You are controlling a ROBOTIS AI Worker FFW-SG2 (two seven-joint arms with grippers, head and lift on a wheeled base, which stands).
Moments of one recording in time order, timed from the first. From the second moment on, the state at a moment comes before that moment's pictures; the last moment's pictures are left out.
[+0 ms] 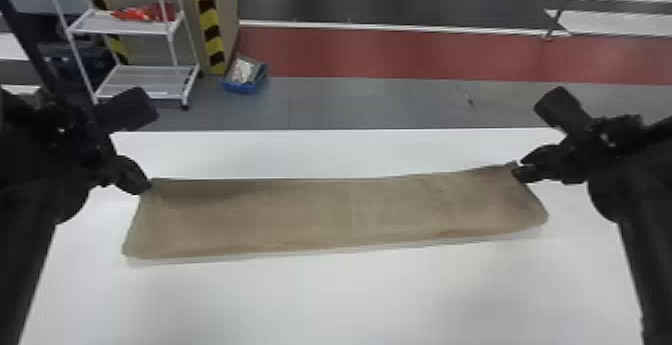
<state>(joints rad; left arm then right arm) -0.43 0.24 0.06 -1.38 -1.12 0.42 -1.37 -0.55 -0.25 -0.25 -1.09 0.96 0.36 1.06</state>
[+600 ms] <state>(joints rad) -0.43 0.24 0.05 -1.38 -1.12 0.42 -1.37 -0.53 -0.25 -0.26 -1.11 0.96 0.37 1.05</state>
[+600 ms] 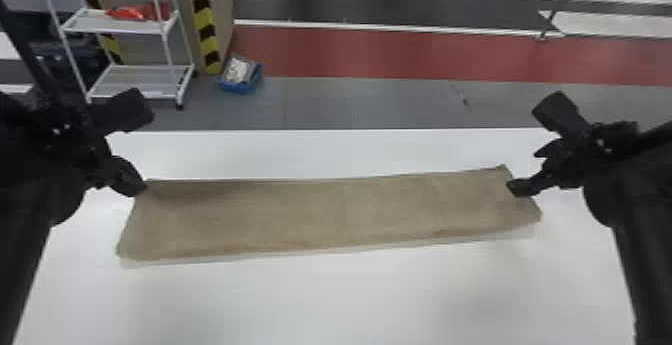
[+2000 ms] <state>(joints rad) -0.25 0.20 0.37 -1.61 -0.73 0.54 -1.36 -0.49 -0.27 -0.37 -1.26 0.71 0.75 1.10</state>
